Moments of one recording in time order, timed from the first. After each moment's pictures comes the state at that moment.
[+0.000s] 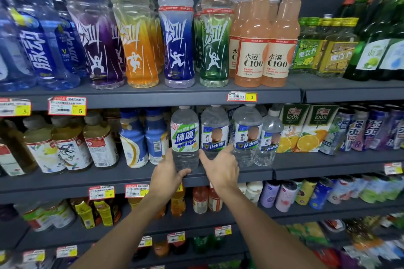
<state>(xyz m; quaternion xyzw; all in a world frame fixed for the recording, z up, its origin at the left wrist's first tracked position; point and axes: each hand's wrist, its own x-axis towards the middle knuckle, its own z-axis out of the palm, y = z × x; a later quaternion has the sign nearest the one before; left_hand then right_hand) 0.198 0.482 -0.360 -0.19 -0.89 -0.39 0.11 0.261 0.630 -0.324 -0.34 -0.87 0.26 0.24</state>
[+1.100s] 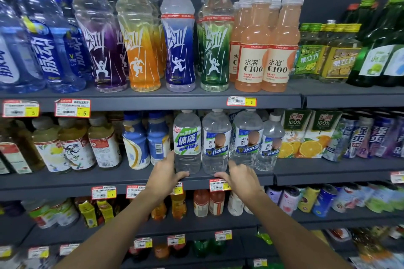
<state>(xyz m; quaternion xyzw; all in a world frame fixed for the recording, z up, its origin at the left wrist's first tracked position) 0.186 0.474 -0.354 -0.23 -0.90 -0.35 0.08 0.280 0.709 -0.355 -0.12 -0.98 0.02 0.14</state>
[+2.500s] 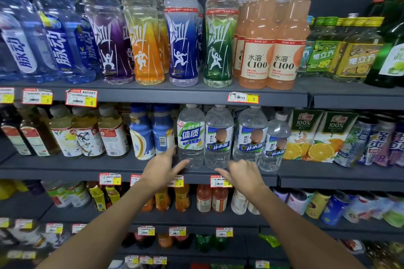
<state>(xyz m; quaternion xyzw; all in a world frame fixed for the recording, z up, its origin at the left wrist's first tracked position) 0.198 0.460 -0.343 -0.23 -0.93 -0.24 0.14 0.279 0.717 -0.346 -0.01 -0.99 -0.04 0.15</state>
